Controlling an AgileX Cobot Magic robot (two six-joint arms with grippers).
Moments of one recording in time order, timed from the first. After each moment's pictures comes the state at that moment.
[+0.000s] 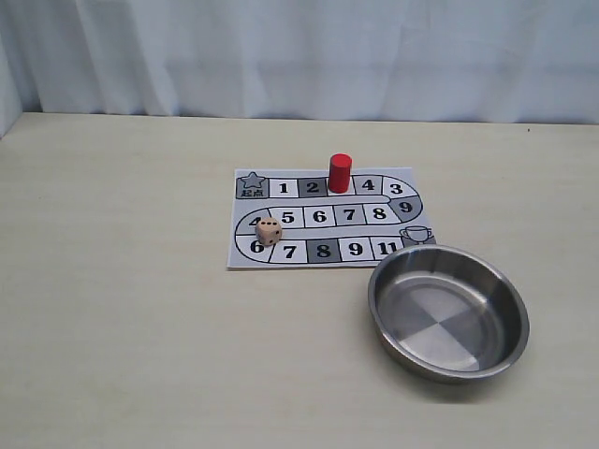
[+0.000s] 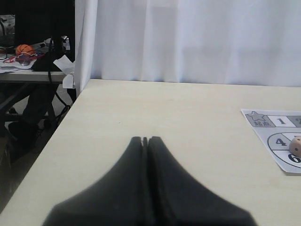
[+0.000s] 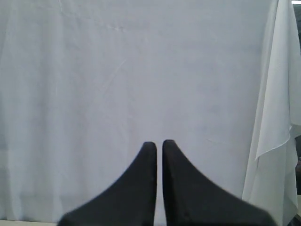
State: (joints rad) left arm -0.03 0.00 0.00 0.18 0.25 -0.18; right arm -0.05 0.05 -1.31 0.01 1.06 -0.06
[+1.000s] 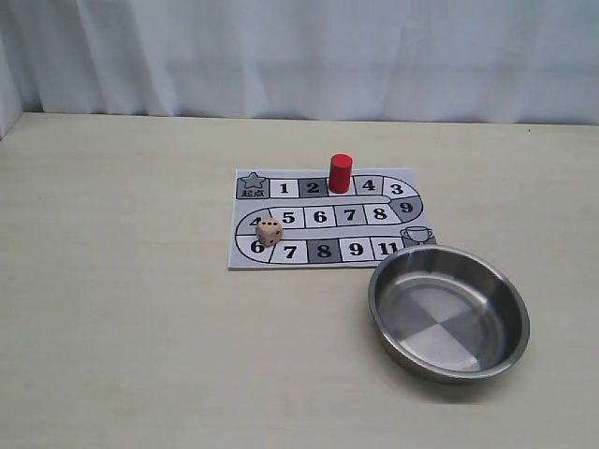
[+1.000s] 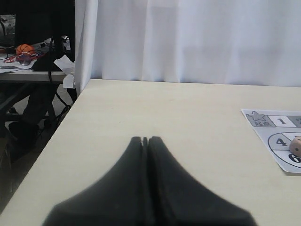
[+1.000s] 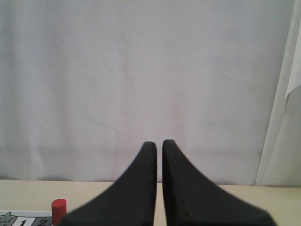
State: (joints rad) left arm -0.03 0.00 0.00 0.18 0.25 -0.18; right arm -0.05 0.00 -0.33 0.01 0.26 -0.06
